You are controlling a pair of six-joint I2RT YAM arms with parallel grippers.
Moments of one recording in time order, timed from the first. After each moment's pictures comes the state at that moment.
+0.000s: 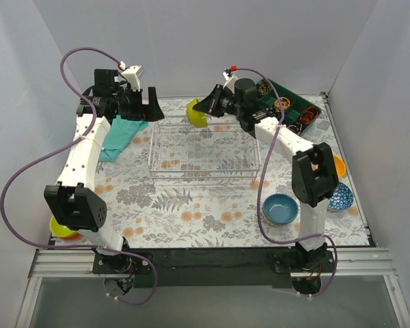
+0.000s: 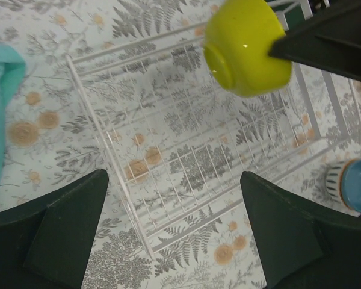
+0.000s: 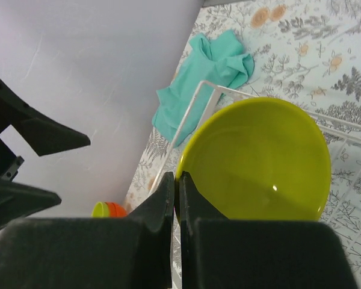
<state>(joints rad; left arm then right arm) -0.09 1.61 1.75 -0.81 0.43 -0.06 0.52 1.94 1.63 0.13 -0.48 0.80</state>
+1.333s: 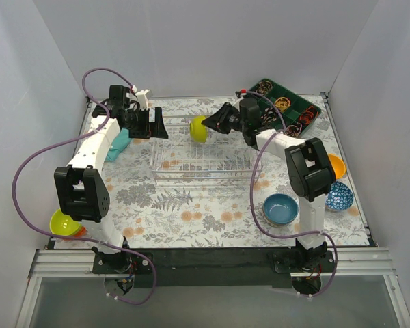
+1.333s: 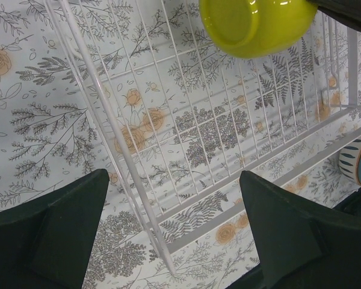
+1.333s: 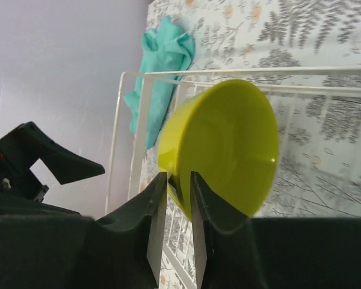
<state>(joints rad) -0.08 1.73 1.58 -0.80 0.49 -0.04 0.46 2.07 1.42 0.38 -0.47 1.06</state>
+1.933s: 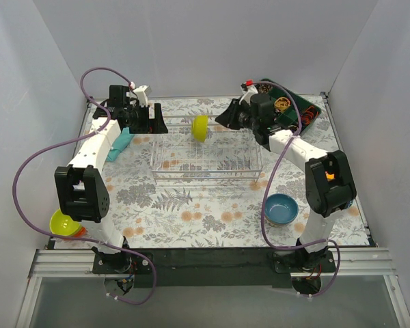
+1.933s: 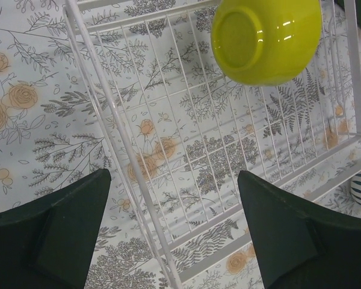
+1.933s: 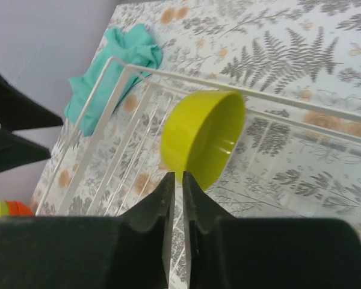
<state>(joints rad) -0.08 1.72 1.54 -0.66 0.46 -0.06 0.43 1.81 1.32 0.19 -0.35 0.58</state>
